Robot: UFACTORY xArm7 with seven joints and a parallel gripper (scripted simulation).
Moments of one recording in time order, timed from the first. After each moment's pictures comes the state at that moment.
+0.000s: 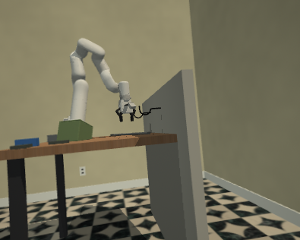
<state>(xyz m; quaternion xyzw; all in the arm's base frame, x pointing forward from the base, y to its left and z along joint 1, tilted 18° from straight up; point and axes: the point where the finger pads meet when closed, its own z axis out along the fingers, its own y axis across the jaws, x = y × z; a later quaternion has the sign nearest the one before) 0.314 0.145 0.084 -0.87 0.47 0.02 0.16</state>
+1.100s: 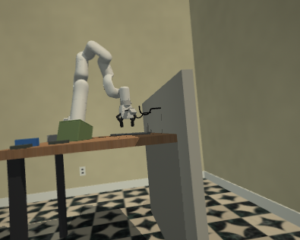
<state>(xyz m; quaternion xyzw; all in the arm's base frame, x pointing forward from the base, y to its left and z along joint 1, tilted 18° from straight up) 0.319 0.157 0.046 -0.87 0.47 0.02 0.16</state>
